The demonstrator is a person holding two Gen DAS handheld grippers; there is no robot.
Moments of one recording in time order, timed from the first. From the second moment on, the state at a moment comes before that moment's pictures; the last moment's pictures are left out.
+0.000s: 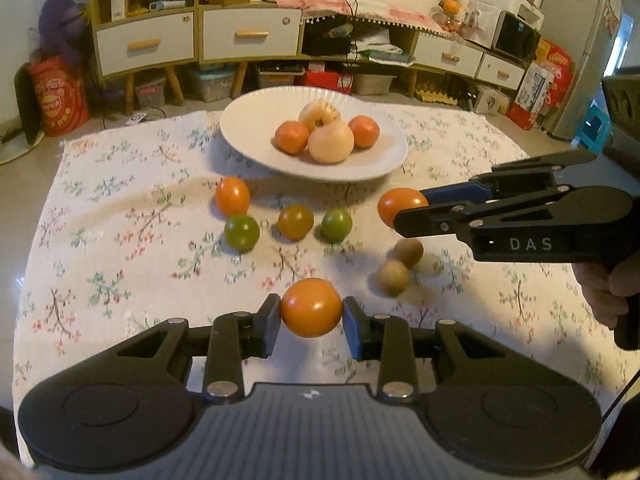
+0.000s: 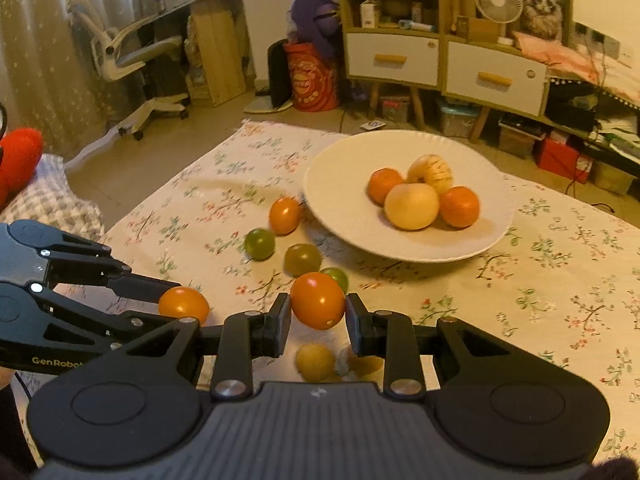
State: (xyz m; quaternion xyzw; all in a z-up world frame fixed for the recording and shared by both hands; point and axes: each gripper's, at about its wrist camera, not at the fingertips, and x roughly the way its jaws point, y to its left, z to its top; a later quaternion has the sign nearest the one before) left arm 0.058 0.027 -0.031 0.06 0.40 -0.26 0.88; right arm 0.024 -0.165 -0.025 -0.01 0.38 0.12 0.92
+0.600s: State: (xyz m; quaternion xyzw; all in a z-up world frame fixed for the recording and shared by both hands) left arm 0.107 -0.014 -0.009 0.05 0.35 -0.25 0.90; right arm 0.060 -0.201 -0.016 0.02 0.35 0.06 0.93
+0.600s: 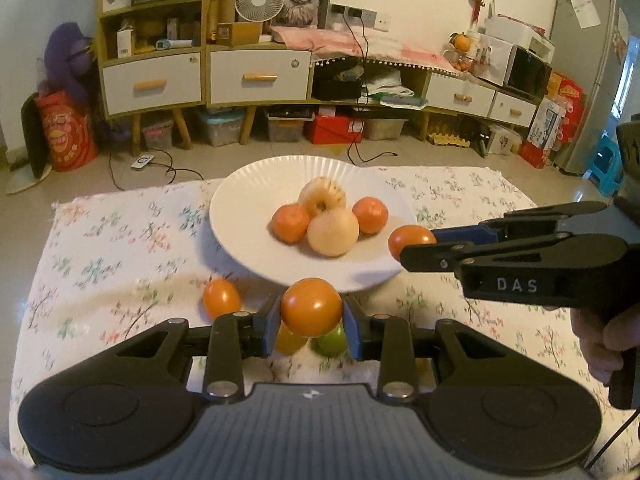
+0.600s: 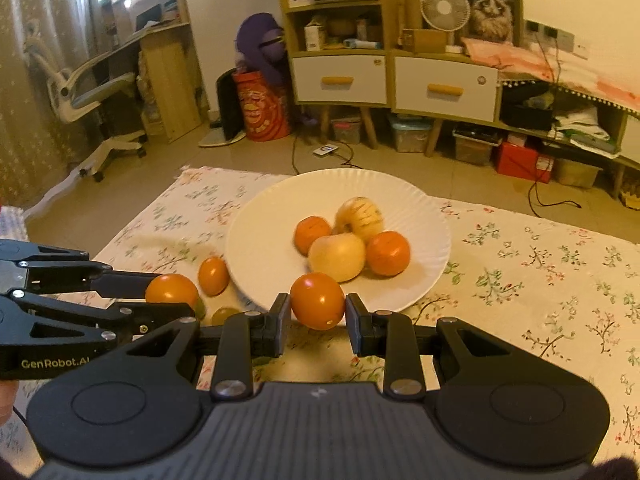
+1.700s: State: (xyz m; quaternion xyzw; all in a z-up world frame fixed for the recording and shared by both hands) left arm 0.165 -0.053 -0.038 0.06 0.37 -0.23 0.90; right arm 0.095 -0.216 -0.037 0.00 0.37 0.02 0.93
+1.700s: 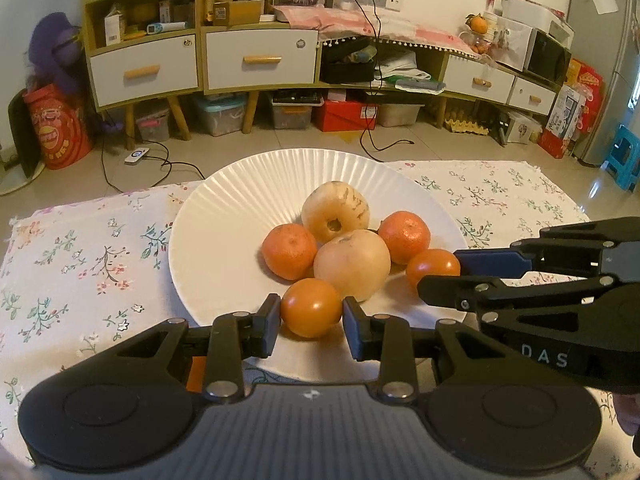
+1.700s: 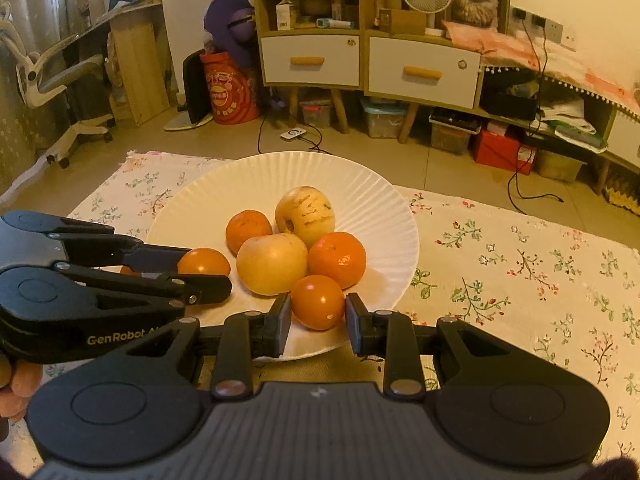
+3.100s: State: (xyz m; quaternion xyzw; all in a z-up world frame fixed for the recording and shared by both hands) left arm 0.121 0.002 -0.012 0.06 0.36 -0.19 0.91; right arm 0.056 -0.203 -0.015 -0.03 0.39 0.01 0.92
